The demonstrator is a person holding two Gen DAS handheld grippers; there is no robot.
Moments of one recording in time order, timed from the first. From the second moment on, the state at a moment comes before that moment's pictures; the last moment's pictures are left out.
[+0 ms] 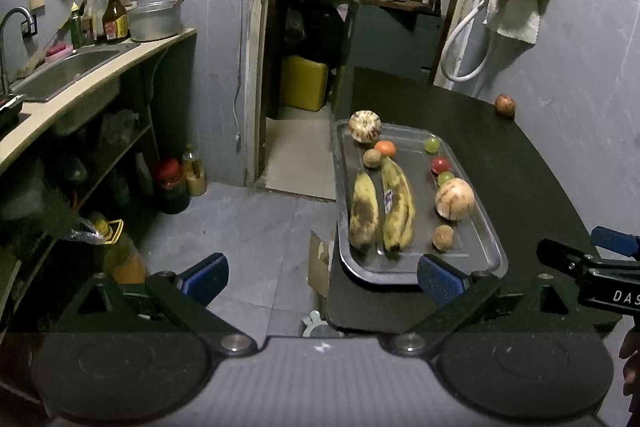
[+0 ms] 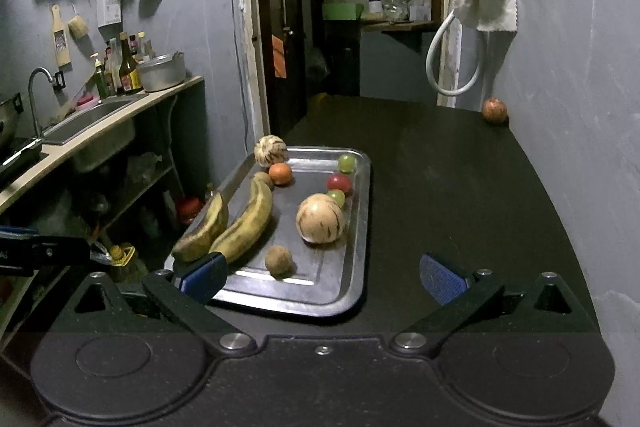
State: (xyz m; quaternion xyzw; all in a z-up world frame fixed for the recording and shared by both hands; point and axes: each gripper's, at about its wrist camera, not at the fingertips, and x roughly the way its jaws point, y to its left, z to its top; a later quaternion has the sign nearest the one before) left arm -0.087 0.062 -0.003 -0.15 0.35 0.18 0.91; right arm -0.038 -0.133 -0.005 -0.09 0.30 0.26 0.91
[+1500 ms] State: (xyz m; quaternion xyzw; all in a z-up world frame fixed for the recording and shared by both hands) left arm -0.094 0.042 -0.001 -0.14 0.34 0.19 0.91; right arm -0.035 -0.157 -0.008 -0.08 0.31 0.25 0.91
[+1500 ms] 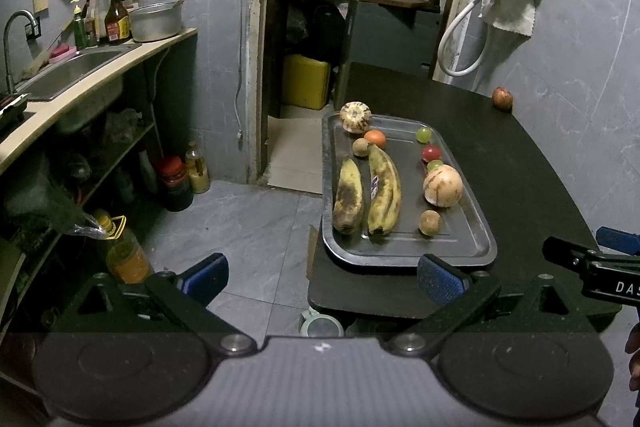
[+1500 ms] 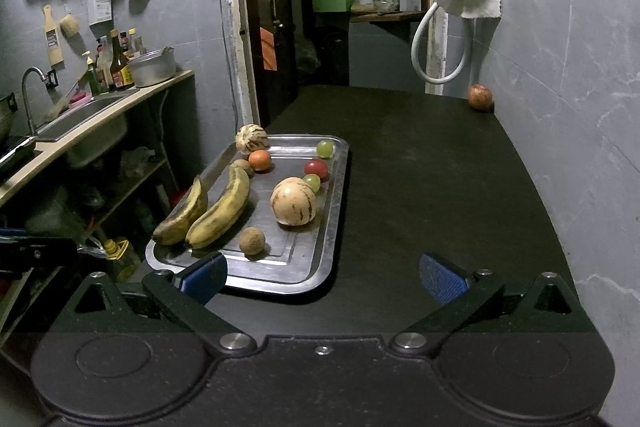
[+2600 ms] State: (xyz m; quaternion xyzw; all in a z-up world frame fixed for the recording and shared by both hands) left arm -0.089 0.046 -0.004 -0.14 0.36 0.18 0.90; right arm -0.029 -0.148 -0.014 -0.08 0.32 0.24 0.91
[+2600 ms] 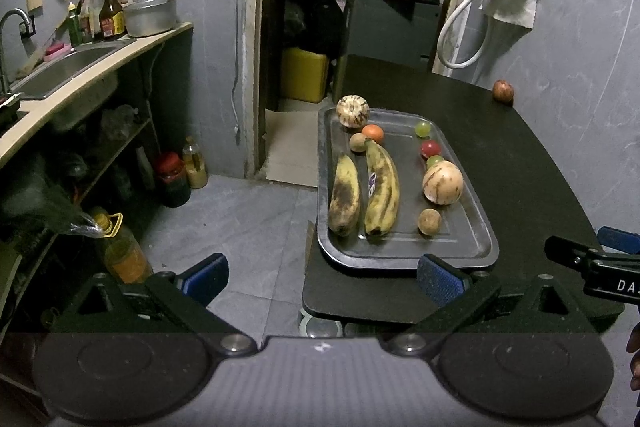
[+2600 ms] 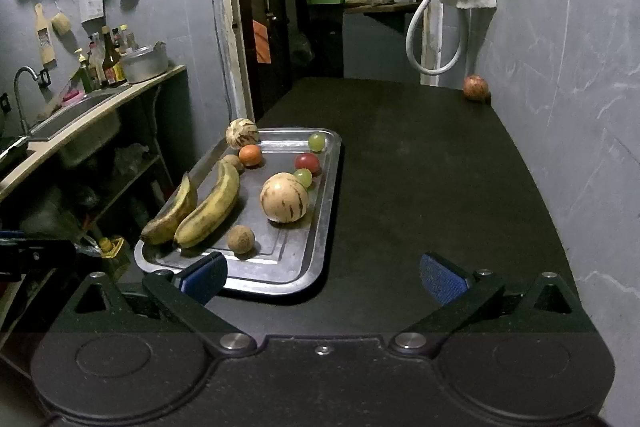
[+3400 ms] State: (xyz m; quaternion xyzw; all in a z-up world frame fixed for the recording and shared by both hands) left arm -0.065 0.068 -0.002 -0.08 0.38 0.15 0.91; right arm -0.022 -0.114 -0.015 -0.09 0.34 0.21 0.91
